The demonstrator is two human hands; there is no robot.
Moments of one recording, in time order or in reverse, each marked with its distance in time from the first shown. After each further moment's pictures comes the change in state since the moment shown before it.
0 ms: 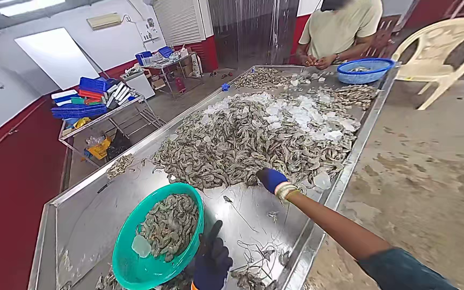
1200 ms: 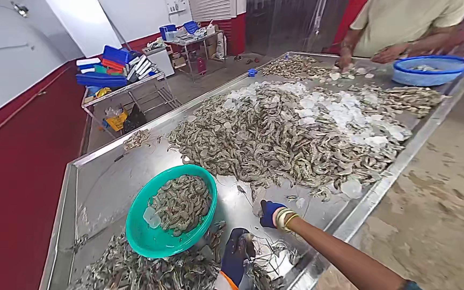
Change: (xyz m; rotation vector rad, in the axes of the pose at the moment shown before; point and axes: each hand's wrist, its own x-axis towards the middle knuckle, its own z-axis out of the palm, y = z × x) left_hand -0.006 -0.049 -0.010 0.817 0.351 -0.143; right_hand -0.058 -0.067 0.071 -0.211 -0.461 -0.011
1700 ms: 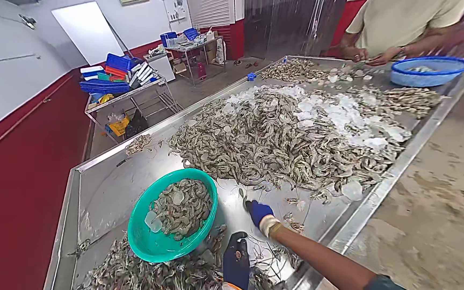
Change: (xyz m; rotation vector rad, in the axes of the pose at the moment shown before) left_hand 0.001 -0.021 0.006 0.368 0.205 0.103; right_hand 0.023 -0.034 0.023 0.147 0.134 0.009
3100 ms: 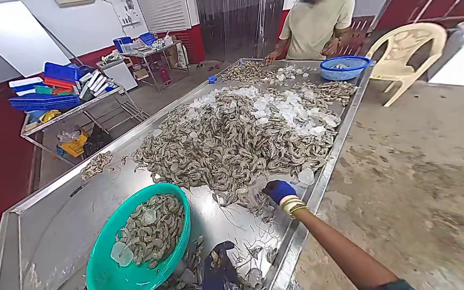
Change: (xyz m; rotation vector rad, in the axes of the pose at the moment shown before) left_hand -0.010 0.074 -0.021 -0.477 -0.239 -0.162; right_hand -0.007 0.158 -0.075 0.307 0.242 0.236
